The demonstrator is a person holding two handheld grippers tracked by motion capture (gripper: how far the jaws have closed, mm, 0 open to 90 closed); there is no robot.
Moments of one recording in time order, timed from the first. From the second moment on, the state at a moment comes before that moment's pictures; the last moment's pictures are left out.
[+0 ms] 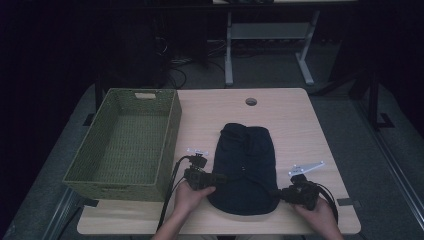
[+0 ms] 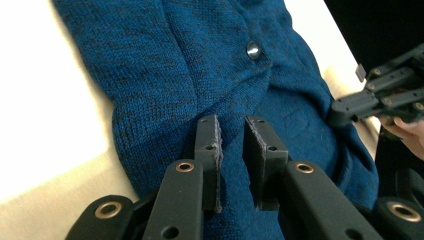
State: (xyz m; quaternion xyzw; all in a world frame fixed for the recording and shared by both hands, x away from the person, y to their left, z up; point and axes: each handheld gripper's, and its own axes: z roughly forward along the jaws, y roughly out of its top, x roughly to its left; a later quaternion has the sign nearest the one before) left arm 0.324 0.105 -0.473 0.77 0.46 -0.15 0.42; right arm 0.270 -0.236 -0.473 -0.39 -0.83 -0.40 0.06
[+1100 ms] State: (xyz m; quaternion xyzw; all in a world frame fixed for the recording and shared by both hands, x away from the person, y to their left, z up) left arm 0.342 0.095 -0.459 0.76 0.46 -0.12 0.45; right arm 0.327 -0.228 -0.453 -0.42 -0.80 -0.42 0.08
